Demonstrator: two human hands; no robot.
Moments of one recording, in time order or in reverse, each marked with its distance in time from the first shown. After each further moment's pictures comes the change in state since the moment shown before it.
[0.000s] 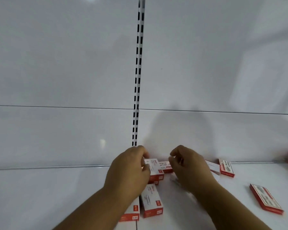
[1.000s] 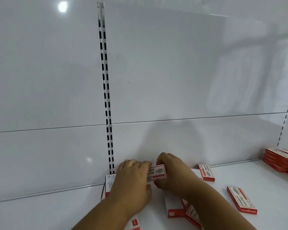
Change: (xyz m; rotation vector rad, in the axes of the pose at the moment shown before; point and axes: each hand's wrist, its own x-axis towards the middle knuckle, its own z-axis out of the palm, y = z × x) left_hand 0.028 0.029 0.051 0.283 -0.133 0.336; right_hand 0.021 0.042 -0.014 -0.085 -0.105 -0.163
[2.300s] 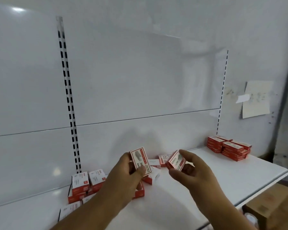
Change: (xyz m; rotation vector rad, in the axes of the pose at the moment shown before) left_hand -0.036 0.086 -0.038 -0.947 -0.129 -0.245; right_hand -0.149 0.024 -0.065 0.831 0.503 0.338
